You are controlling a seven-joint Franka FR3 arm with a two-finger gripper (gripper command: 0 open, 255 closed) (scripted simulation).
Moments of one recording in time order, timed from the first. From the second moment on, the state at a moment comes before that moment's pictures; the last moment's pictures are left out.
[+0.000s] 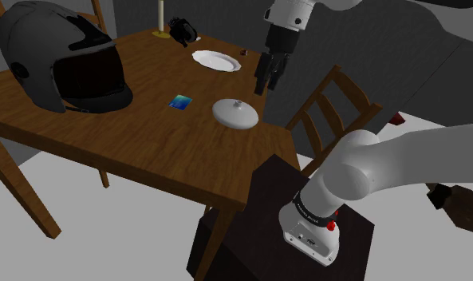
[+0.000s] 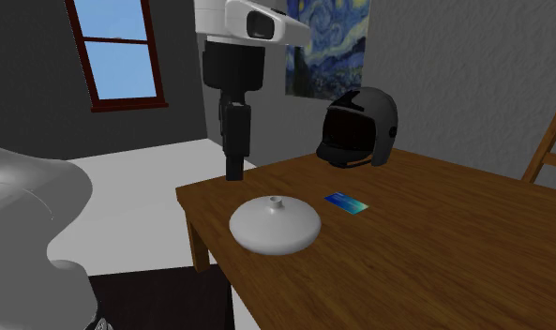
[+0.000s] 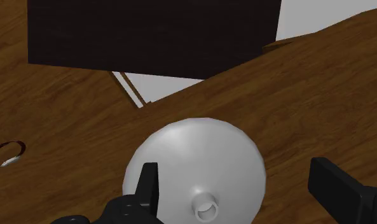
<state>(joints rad) 0.00 -0.77 0.00 -2.45 0.11 1.59 -0.11</state>
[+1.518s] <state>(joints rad) -0.29 -0.06 0.51 -2.06 -0.11 2.02 1.29</state>
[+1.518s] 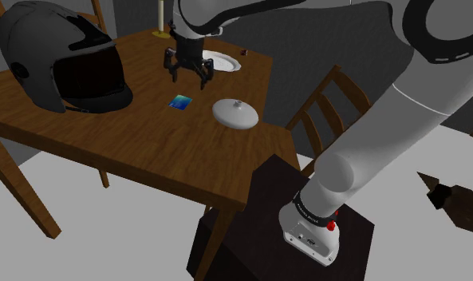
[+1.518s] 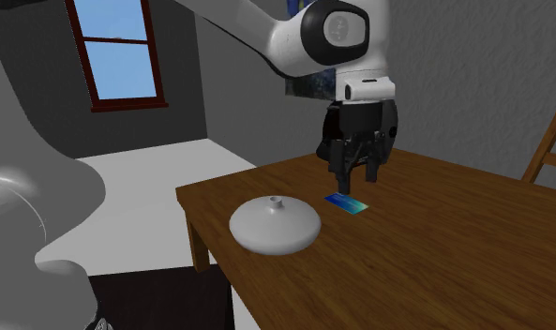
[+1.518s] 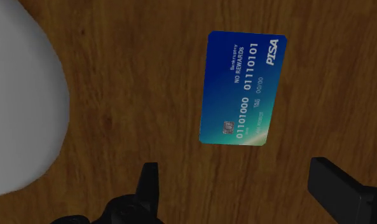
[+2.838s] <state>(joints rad) -0.29 0.03 0.51 -2.08 -0.19 2.11 1.42</state>
